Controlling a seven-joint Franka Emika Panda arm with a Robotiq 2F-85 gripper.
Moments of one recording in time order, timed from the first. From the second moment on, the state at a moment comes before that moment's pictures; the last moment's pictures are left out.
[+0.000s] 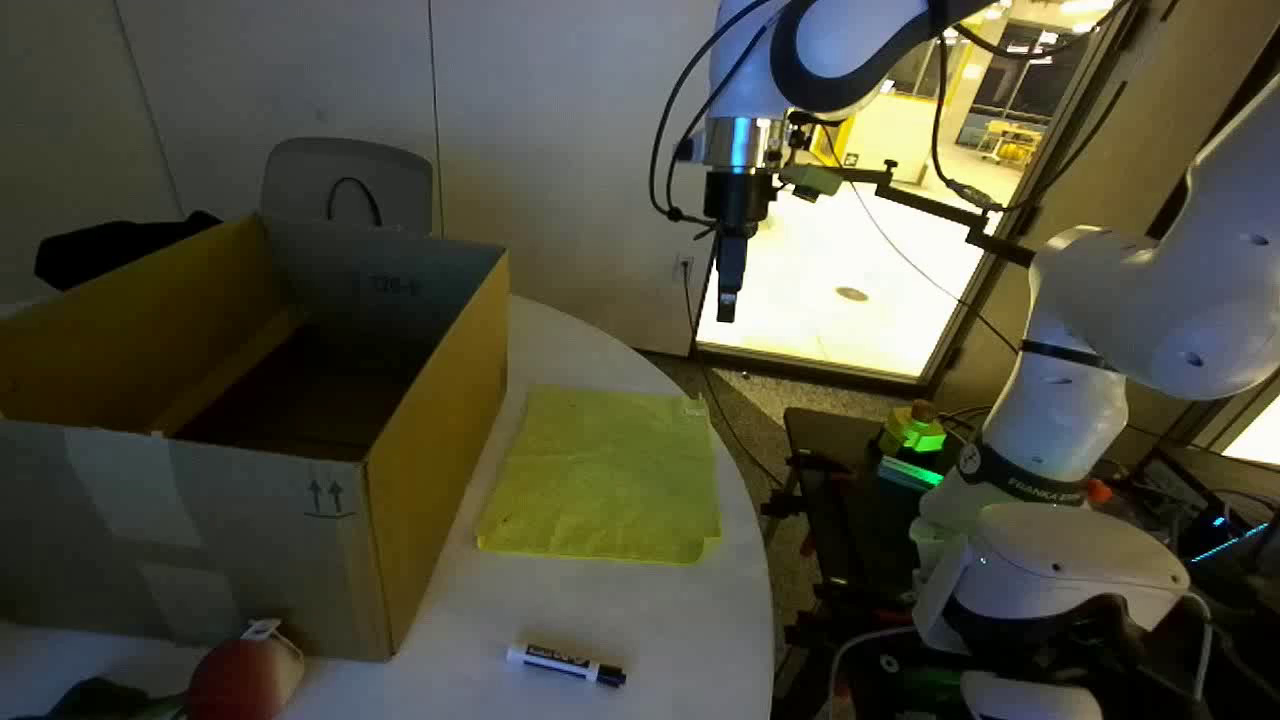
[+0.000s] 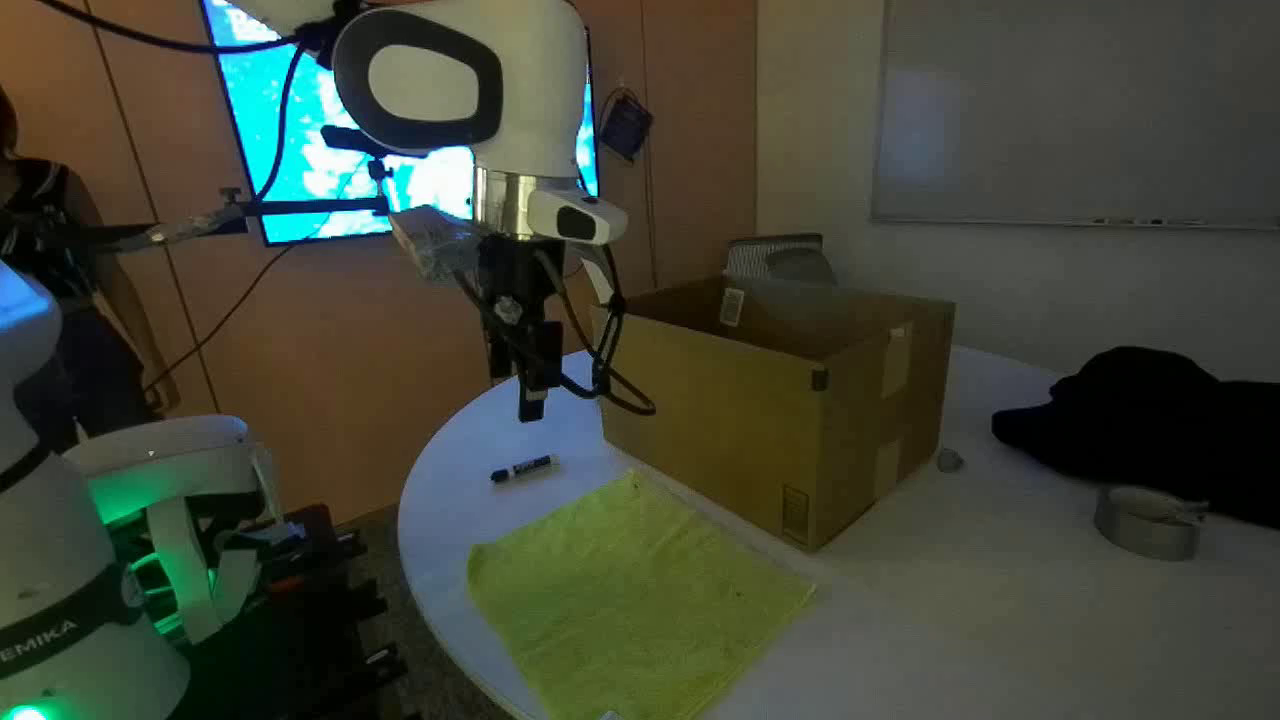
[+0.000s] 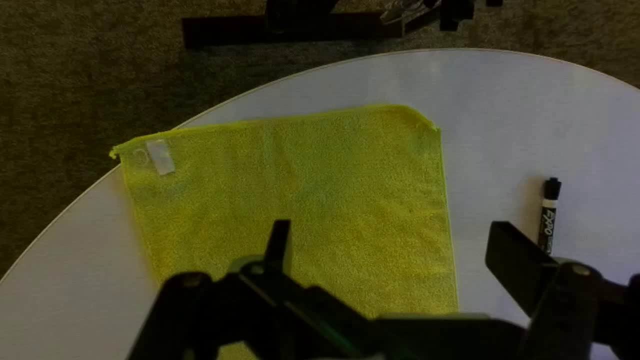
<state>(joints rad) -0.03 -0.30 -0.21 -2.52 0.06 2.08 -0.25</state>
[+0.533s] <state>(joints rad) -0.03 -0.29 -0.20 -2.52 0.06 2.08 -0.26</state>
